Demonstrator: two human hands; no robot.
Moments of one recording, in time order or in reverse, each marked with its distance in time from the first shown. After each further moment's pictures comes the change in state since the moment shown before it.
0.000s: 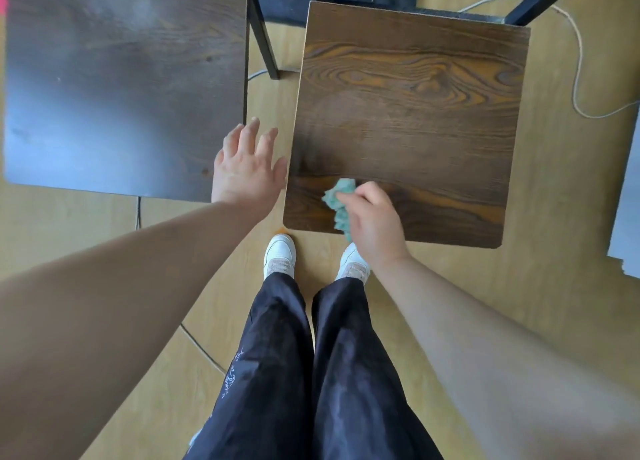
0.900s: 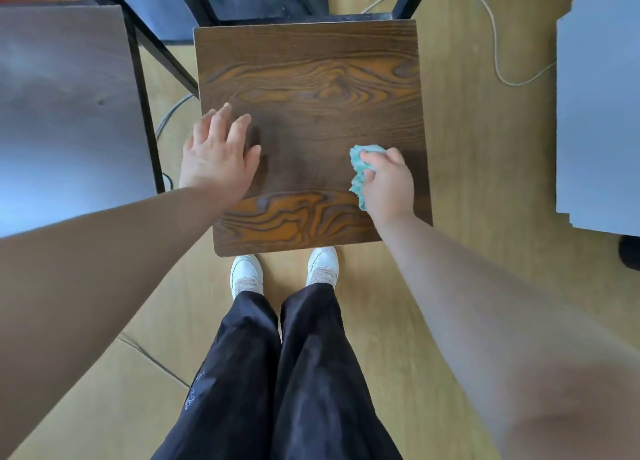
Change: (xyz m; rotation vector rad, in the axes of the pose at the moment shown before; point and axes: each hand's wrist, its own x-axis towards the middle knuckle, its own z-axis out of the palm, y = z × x) left_hand 0.057 0.087 -0.009 0.085 -0.022 0.180; right_hand 0.033 0.095 -0.084 -0.048 0.202 0.482
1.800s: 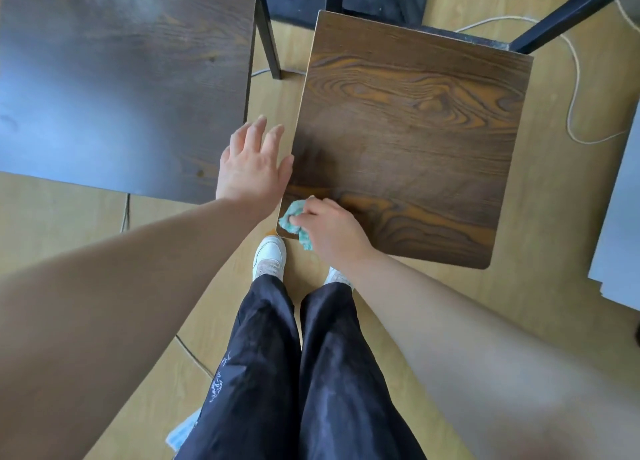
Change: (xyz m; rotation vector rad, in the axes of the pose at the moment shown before) left_hand -0.055 -0.067 0.019 -0.116 0.026 -0.202; right_hand -0.079 -0.100 0.098 -0.167 -0.468 -0.788
